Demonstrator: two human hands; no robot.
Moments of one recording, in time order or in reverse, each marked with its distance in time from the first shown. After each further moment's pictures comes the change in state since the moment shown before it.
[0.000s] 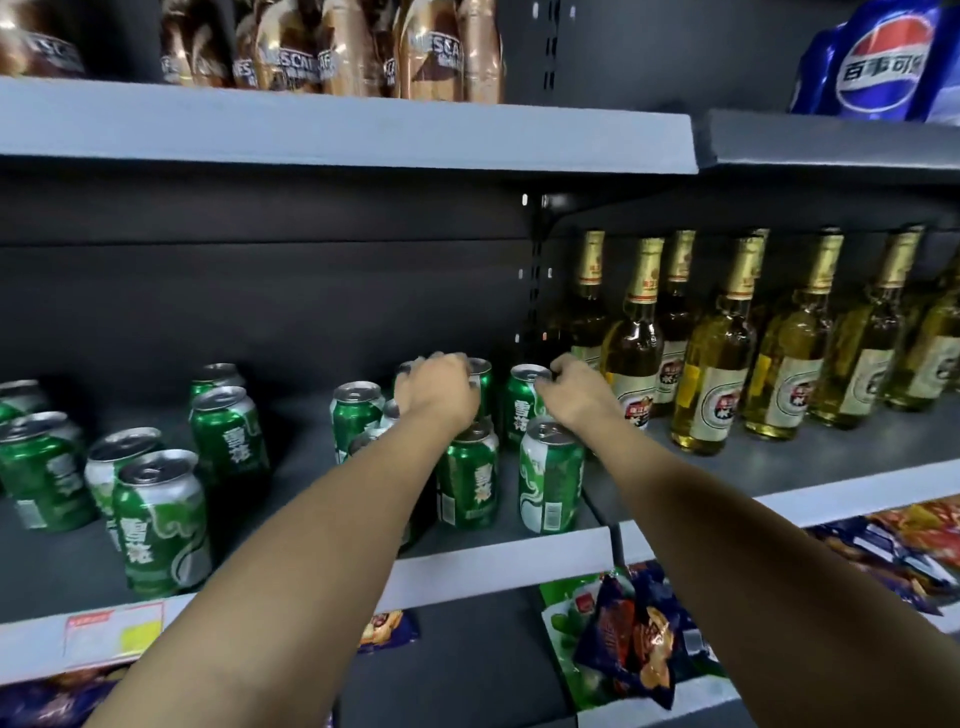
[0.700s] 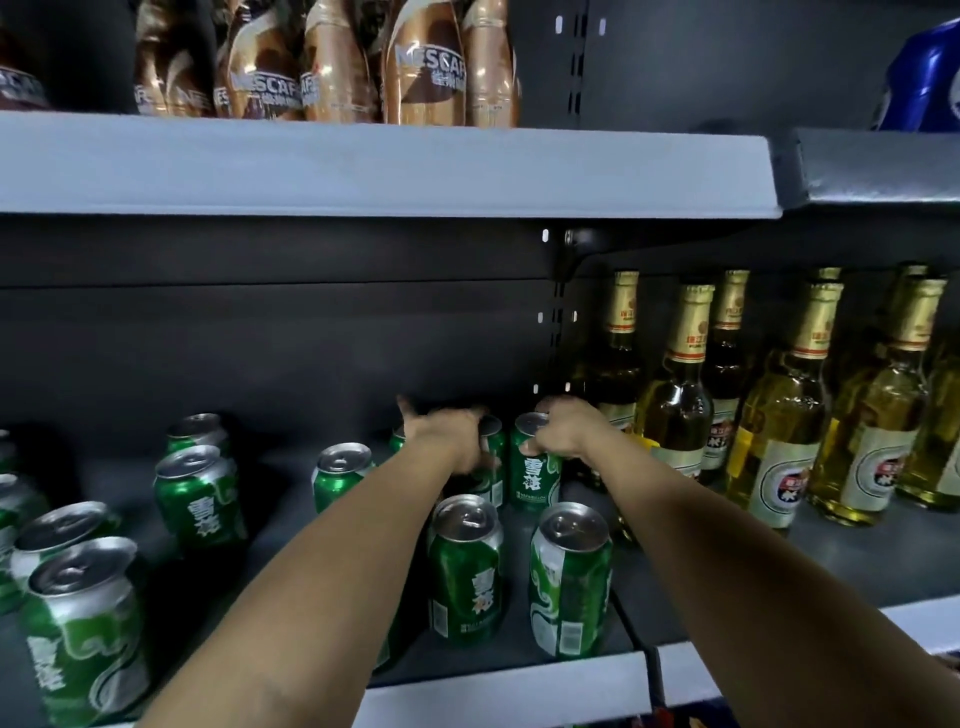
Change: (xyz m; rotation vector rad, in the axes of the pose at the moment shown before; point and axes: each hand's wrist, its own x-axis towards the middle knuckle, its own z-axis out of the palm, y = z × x) left_hand 0.084 -0.005 0.032 0.239 -0.333 0.061; right_hand 0.093 -0.013 0.017 -0.219 -0.275 -0.081
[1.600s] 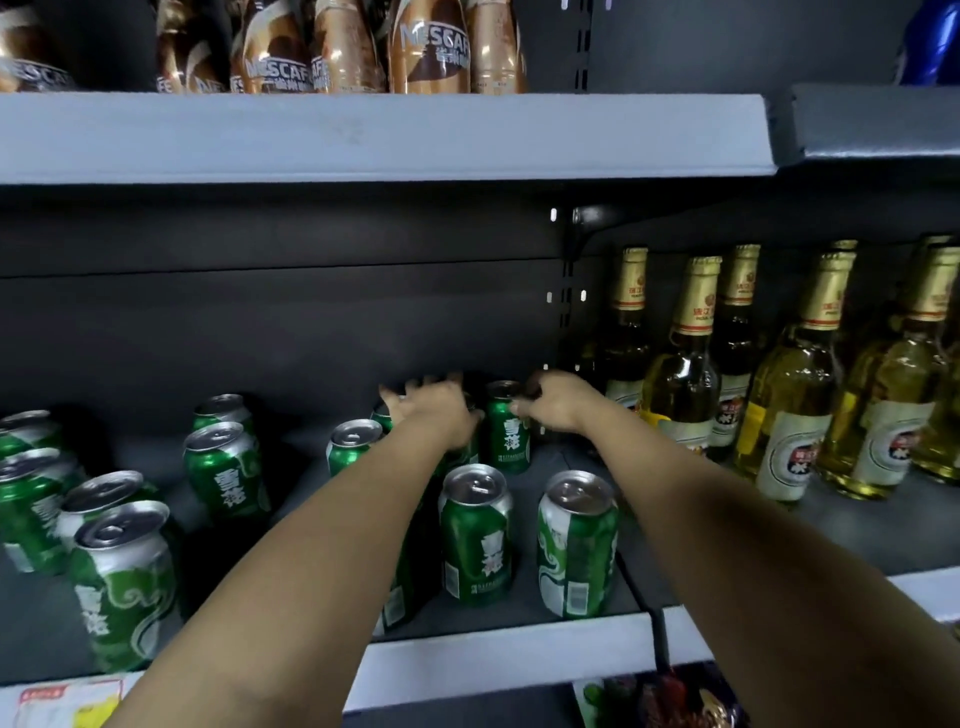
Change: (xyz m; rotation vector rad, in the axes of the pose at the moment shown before) left_hand -0.019 -0.013 -0.001 -0.077 0.135 -0.198; right_hand -0.011 -0.012 -0.001 0.057 0.017 -0.179
